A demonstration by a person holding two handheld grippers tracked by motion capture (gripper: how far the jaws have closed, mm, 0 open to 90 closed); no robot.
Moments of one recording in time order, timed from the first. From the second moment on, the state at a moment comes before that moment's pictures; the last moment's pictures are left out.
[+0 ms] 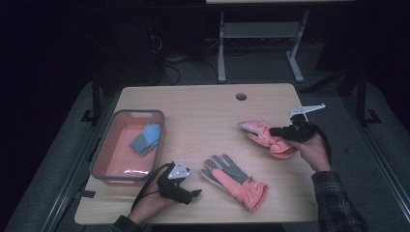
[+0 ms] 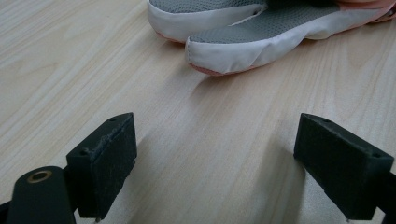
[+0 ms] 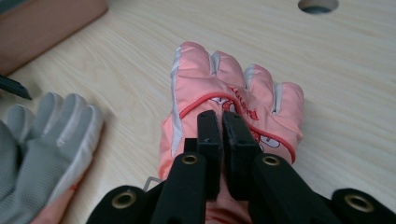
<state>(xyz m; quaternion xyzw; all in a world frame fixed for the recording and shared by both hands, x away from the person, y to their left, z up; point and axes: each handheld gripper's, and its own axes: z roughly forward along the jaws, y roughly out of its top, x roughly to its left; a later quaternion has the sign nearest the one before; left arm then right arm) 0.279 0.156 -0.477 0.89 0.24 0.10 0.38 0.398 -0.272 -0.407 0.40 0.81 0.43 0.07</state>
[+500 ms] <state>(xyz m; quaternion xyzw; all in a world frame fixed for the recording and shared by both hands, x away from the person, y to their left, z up) 0.279 0.156 -0.477 0.89 0.24 0.10 0.38 0.361 -0.243 -0.373 0.36 0.81 0.45 0.09</state>
